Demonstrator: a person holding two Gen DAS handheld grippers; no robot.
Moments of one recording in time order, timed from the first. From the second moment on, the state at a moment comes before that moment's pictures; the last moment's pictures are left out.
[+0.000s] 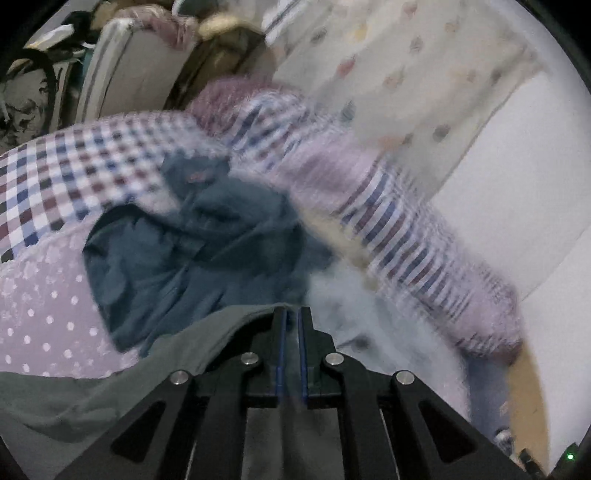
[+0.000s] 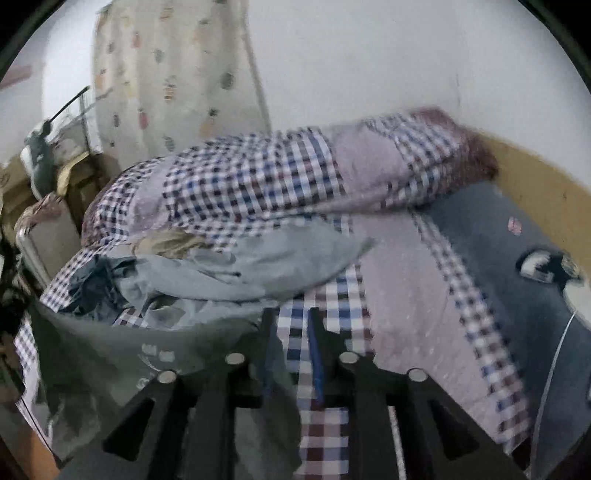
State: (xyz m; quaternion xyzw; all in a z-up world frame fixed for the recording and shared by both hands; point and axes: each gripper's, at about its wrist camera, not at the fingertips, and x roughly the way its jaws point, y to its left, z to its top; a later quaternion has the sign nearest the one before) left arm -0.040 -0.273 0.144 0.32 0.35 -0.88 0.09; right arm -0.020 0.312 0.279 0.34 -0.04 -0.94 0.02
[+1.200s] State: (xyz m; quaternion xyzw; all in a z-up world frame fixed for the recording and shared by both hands) left arm 0.070 -0.088 0.064 0.31 0.34 -0.88 -0.11; right arm 0.058 0.267 0.038 0.45 -0.01 -0.89 -0.03
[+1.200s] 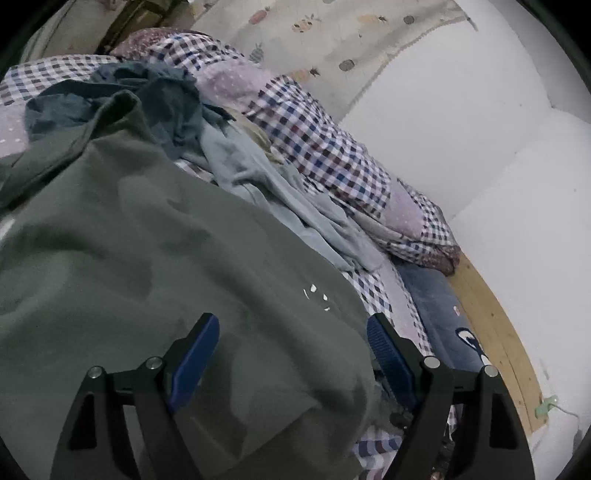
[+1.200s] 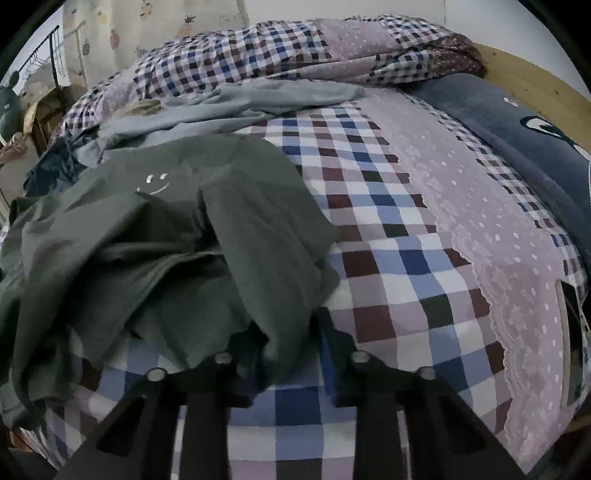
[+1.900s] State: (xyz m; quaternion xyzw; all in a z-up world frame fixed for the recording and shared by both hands) left arm 0.067 -0.062 0.081 0.29 0.33 -0.89 -0.15; right arm 0.042 0.356 0.185 0.37 0.23 -0.88 -0.18
